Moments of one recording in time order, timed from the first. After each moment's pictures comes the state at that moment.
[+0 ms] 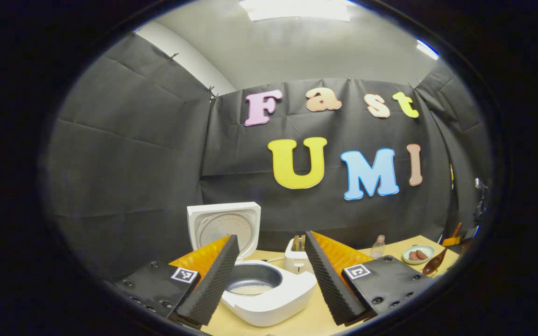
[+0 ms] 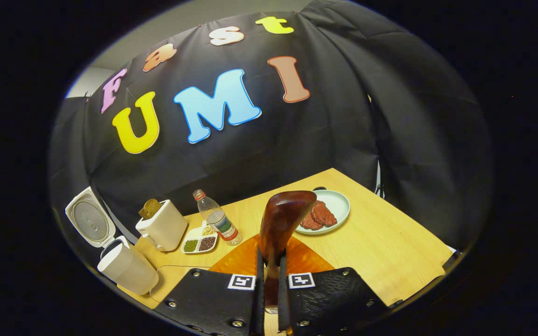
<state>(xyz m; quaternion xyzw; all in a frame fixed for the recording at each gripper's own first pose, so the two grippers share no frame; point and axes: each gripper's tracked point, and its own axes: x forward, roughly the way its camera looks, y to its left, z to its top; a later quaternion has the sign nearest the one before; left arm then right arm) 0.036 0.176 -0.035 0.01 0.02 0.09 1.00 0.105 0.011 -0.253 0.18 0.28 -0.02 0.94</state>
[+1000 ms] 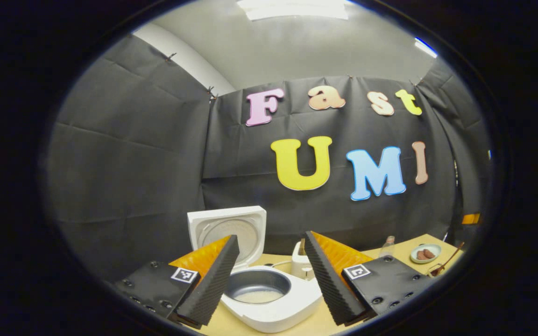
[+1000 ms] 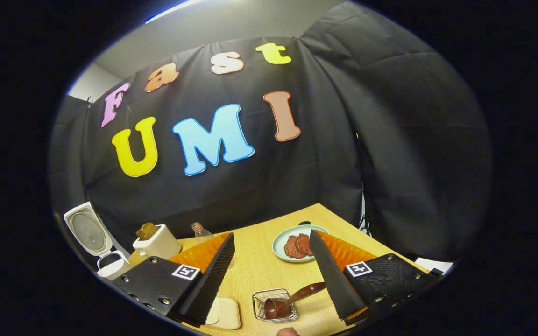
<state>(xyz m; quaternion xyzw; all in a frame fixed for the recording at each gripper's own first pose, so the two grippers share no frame) 0.079 0.209 -0.026 0.02 0.02 0.11 0.99 0.100 -0.023 -0.159 0.14 0.17 -0.06 0.97</state>
